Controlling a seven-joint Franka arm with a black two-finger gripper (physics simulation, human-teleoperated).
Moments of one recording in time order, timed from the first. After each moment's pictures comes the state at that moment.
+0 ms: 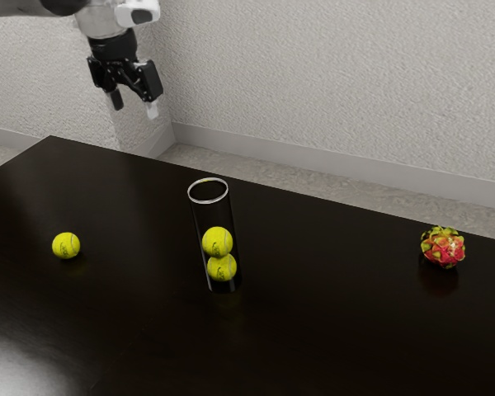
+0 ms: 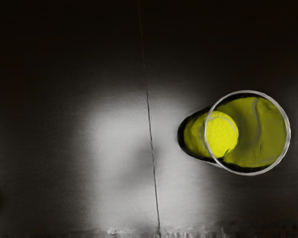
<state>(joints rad) -0.38 0.08 0.43 -1.41 -0.05 1.53 0.15</state>
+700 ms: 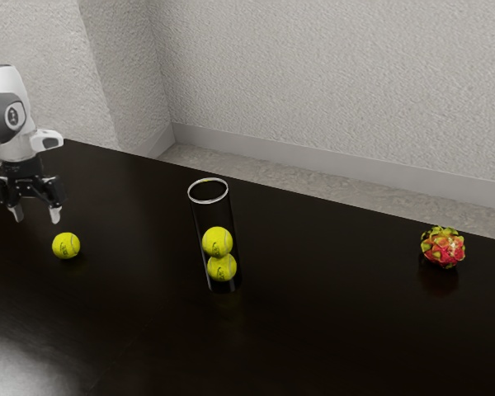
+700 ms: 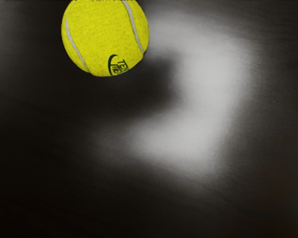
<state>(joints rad) 0.15 0.14 0.37 -1.92 -0.02 1.88 0.19</state>
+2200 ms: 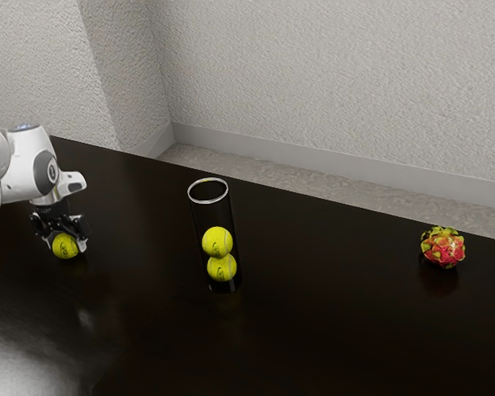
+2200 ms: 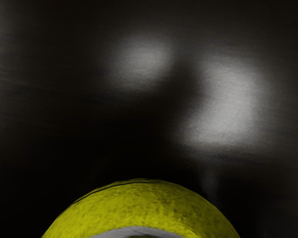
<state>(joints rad) 0.22 0.57 0.35 -1.78 -0.24 2.22 0.42</state>
